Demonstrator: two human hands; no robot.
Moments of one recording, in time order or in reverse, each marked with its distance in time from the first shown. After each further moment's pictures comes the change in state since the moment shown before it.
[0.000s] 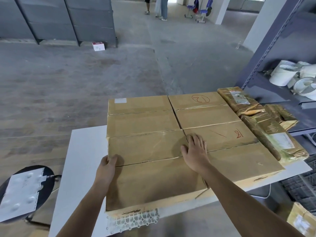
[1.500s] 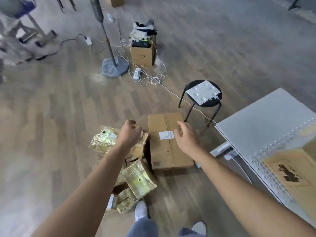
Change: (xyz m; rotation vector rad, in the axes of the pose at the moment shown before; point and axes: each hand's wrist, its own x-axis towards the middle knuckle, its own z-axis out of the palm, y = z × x) left_hand -0.380 -0.331 -0.254 -0.265 0.881 -0.428; right_hand -0.428 -0.326 0.107 0.242 -0.728 -1.130
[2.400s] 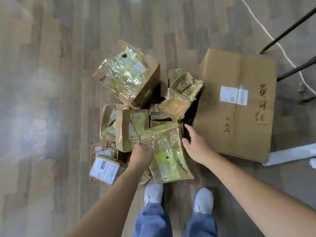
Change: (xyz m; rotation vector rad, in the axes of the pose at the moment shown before) left_hand 0.170 -0.467 0.175 -0.063 -0.046 -0.697; right_hand 0.137 0.177 0.453 -0.251 -0.657 0.086
